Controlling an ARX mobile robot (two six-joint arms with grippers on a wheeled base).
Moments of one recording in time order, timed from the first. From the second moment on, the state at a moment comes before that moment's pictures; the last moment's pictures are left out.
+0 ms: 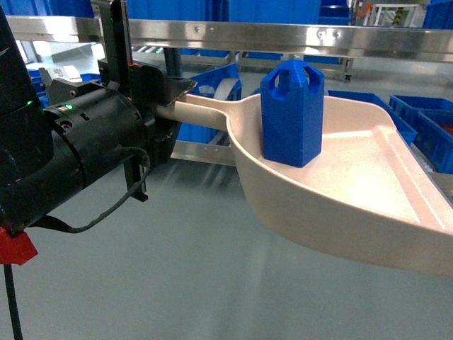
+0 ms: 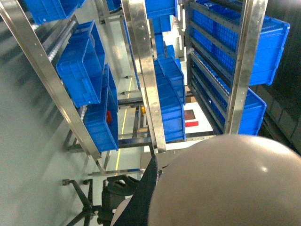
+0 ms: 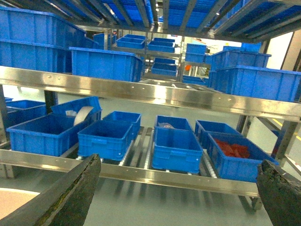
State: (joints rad) left arm -0.37 1.89 0.70 1.25 0.07 -1.46; right arm 0.14 1.19 0.37 1.01 0.34 -0.14
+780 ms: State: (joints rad) left arm -0.37 1.89 0.70 1.25 0.07 -1.46; right arm 0.14 1.19 0.37 1.01 0.34 -0.14
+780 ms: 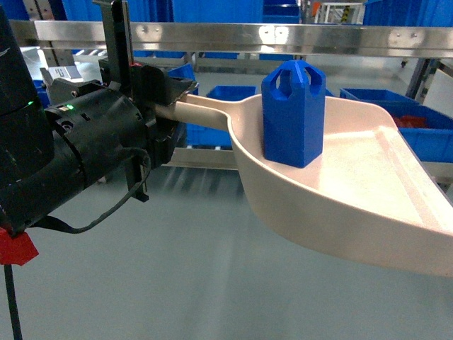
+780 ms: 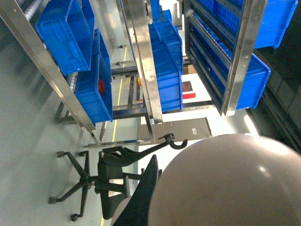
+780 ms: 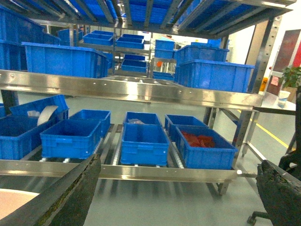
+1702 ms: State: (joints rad) left arm -0.37 1.89 0.70 1.25 0.07 -1.46; right arm 0.14 1.19 0.37 1.01 0.34 -0.14
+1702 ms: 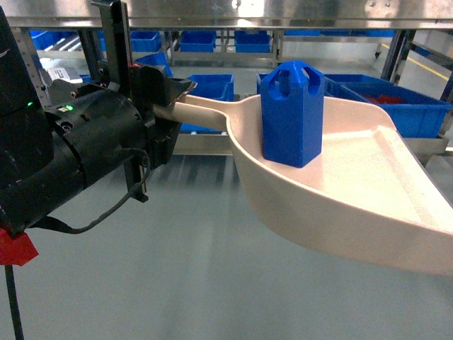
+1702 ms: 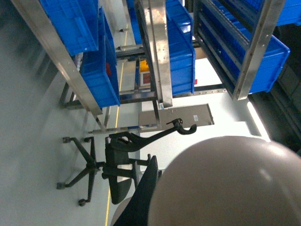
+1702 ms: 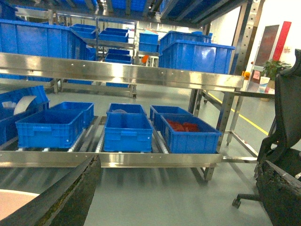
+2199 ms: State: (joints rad) left arm -0.37 1.89 0.70 1.25 0.07 -1.46; right arm 0.14 1.19 0.37 1.01 0.34 -0.14
